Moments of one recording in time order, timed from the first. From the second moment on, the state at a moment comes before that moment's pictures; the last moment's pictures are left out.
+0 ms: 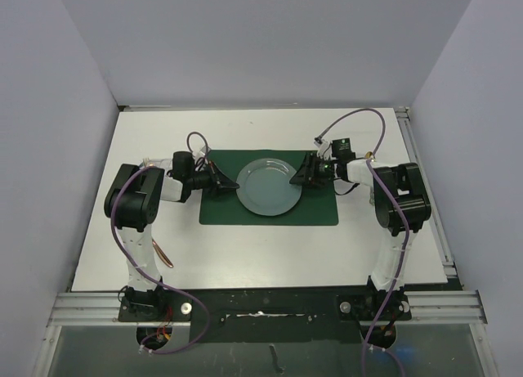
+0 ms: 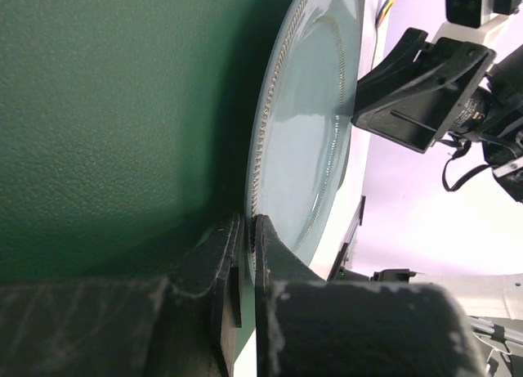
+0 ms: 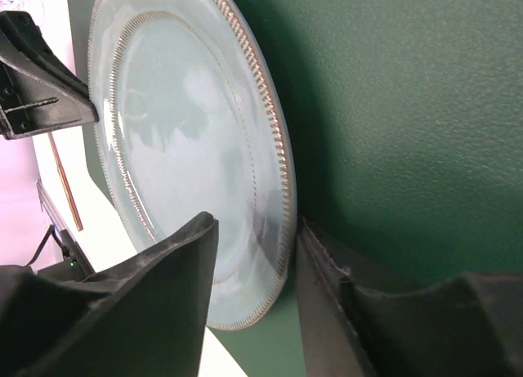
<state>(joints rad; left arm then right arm) -0.18 2.06 0.90 0.55 0.84 -0.94 0.18 1.99 1.14 -0.07 -0.70 0.42</state>
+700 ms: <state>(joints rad) -0.20 2.03 0.96 0.45 0.87 -0.85 0.20 1.99 1.17 -0.12 -0.70 0.37</state>
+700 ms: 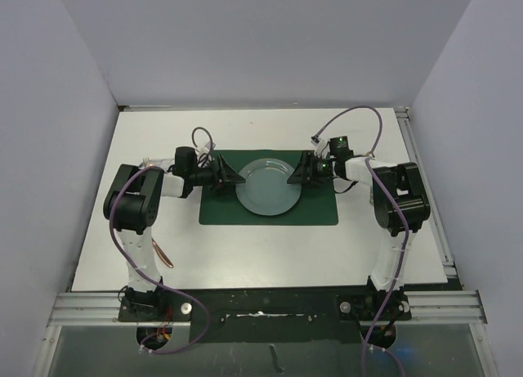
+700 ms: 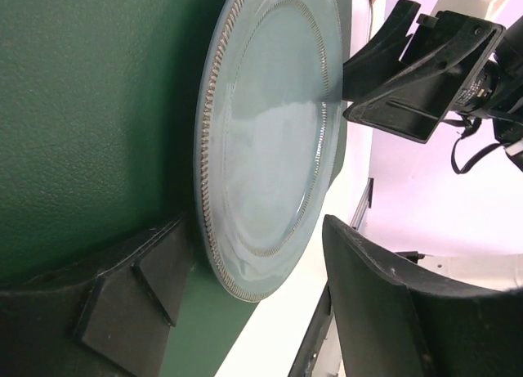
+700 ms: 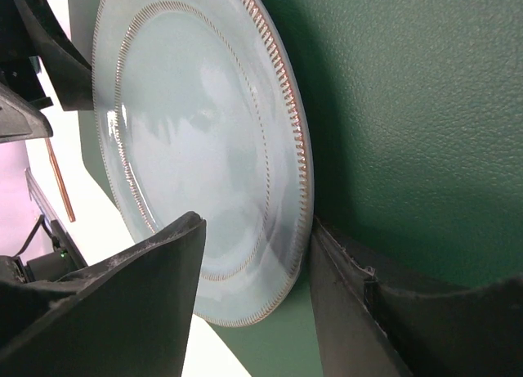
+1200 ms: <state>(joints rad) -0.19 1.95 1.04 0.15 0.70 -0.69 0.22 1.96 1.20 -0.23 -0.60 0.32</state>
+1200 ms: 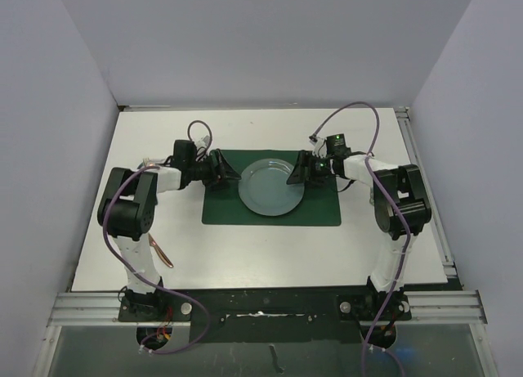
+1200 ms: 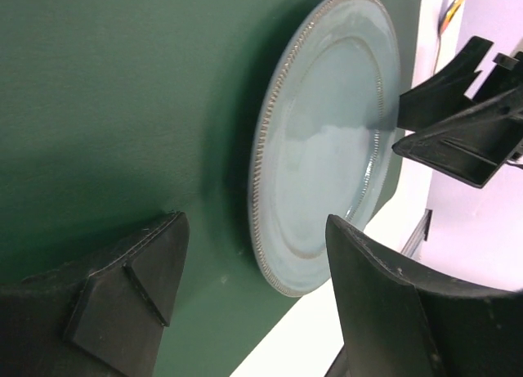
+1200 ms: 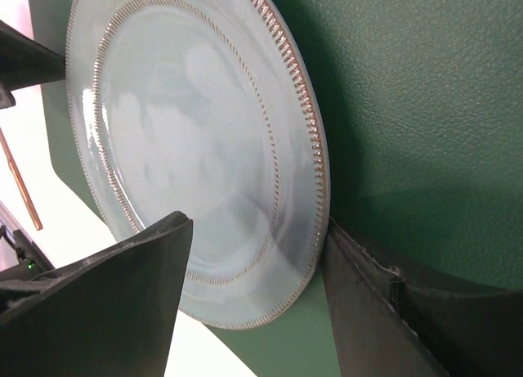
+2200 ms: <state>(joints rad) -0.19 1.97 1.02 0.21 0.70 -0.73 0.21 1.93 1.22 -0.31 -0.49 0.31</state>
